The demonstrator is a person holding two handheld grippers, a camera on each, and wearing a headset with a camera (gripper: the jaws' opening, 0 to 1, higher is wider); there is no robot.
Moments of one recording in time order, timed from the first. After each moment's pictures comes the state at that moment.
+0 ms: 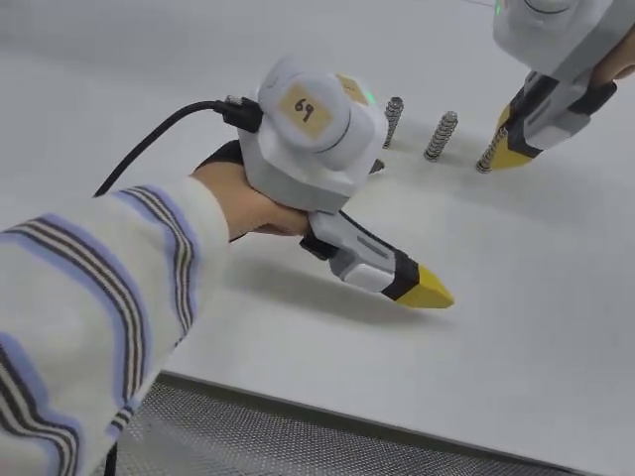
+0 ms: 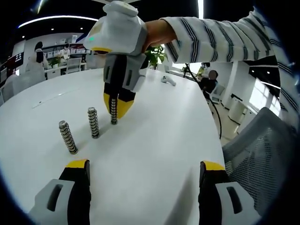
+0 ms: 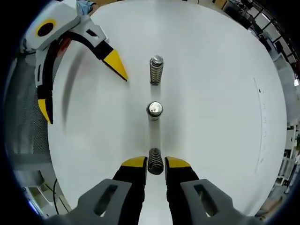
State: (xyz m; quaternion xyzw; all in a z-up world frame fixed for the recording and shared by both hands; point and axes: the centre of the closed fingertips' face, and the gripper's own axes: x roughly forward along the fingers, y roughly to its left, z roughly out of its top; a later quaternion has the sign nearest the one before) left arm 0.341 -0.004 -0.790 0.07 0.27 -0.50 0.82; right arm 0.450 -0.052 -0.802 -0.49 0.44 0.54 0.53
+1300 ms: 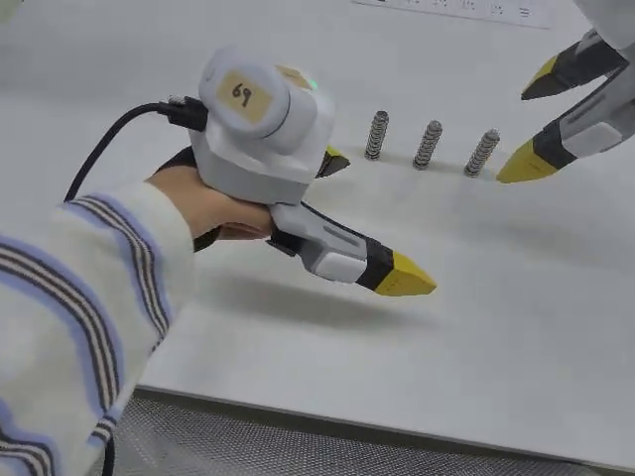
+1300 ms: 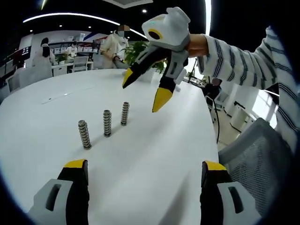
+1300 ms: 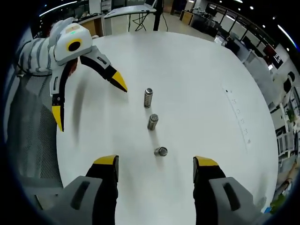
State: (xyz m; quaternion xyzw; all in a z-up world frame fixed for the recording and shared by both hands) left arm 0.339 0.023 -0.768 0.04 0.28 -0.48 0.83; right arm 0.432 -0.056 -0.739 -0.37 0.36 0.51 0.69
